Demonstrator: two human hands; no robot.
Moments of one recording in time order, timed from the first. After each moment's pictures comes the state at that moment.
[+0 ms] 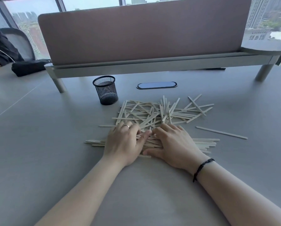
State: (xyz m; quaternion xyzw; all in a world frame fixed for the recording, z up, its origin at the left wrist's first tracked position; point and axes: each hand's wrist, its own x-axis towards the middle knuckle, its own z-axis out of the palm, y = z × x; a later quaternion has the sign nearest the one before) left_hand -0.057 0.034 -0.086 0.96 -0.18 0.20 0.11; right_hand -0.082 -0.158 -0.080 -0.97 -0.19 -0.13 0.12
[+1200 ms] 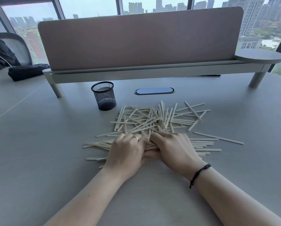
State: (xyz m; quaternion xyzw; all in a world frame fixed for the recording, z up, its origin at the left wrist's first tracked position) left_hand -0.070 0.026 -0.079 0.93 -0.30 0.24 0.00; right_hand -0.084 -0.155 -0.073 -0.91 -0.27 -0.30 0.13
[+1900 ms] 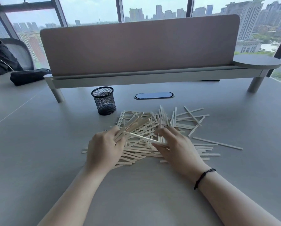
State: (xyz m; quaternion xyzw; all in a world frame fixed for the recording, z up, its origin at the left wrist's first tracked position) left_hand -0.059 0.062 -0.054 0.90 -0.16 0.31 0.27; right_hand -0.079 -0.170 -0.073 -0.92 -0.18 -0.23 0.26
